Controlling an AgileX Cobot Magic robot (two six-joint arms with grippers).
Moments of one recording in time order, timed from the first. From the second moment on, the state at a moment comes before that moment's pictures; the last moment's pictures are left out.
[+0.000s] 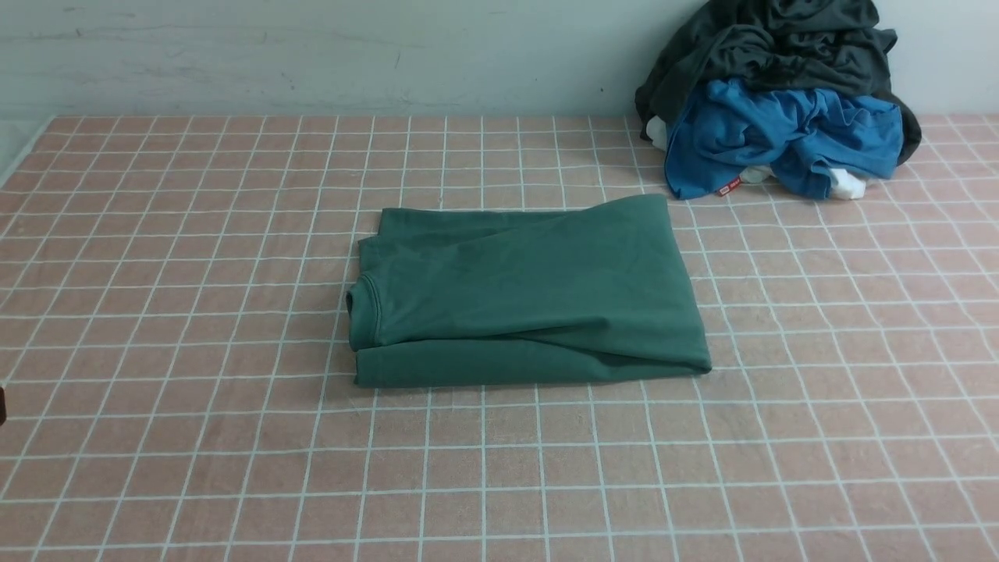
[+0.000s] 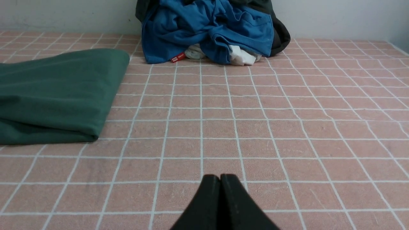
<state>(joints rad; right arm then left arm) -0.06 -0.01 0.02 0.04 0.36 -0.02 -0.15 0.27 -0.47 -0.13 0.50 0.30</state>
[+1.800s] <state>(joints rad) -0.06 -0.01 0.02 0.04 0.36 -0.02 -0.04 -0.01 0.02 -0.03 0.35 0.11</state>
